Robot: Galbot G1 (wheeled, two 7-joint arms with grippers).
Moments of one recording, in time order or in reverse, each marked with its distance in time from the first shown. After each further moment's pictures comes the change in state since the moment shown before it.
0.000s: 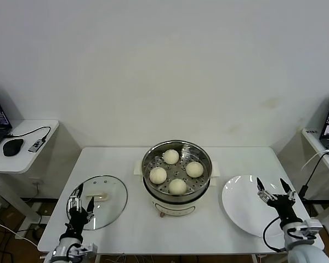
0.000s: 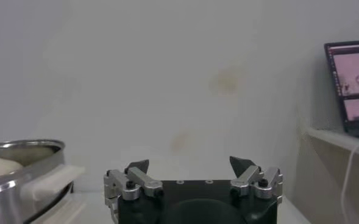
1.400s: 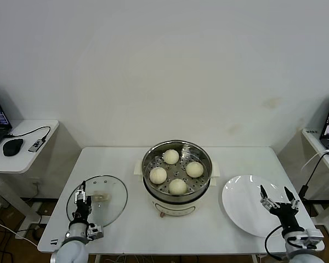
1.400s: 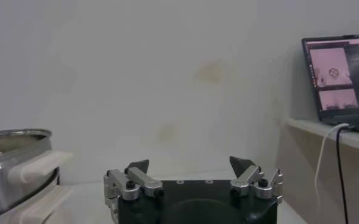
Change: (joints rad) left arm -0.252 0.001 0.059 0.311 0.158 0.140 0.004; right arm -0.048 0.048 0.031 -0.001 -0.048 0.020 0.004
